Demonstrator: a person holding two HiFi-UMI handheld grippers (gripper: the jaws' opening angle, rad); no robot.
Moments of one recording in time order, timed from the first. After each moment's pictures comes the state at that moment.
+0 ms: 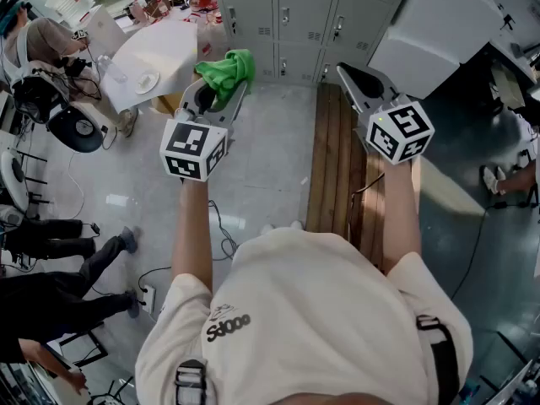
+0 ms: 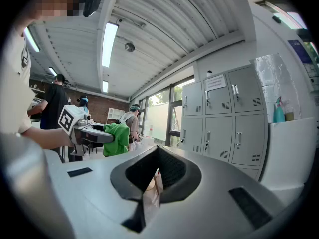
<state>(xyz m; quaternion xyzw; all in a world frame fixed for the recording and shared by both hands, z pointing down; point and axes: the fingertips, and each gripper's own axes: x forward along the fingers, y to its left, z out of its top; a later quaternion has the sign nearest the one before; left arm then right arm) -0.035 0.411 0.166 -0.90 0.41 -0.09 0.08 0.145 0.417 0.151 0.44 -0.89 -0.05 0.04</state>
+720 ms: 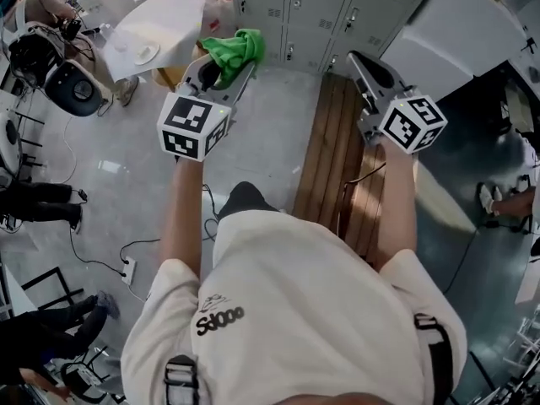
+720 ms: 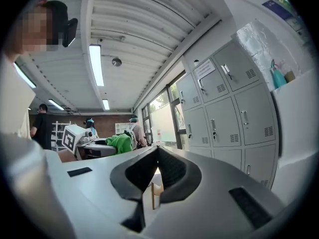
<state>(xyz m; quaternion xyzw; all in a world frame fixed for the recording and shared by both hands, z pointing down) 0.010 0.389 0.183 -0.90 0.42 -0.11 0.07 0.192 0.379 0.171 0.39 -0.92 0.05 -0.04</state>
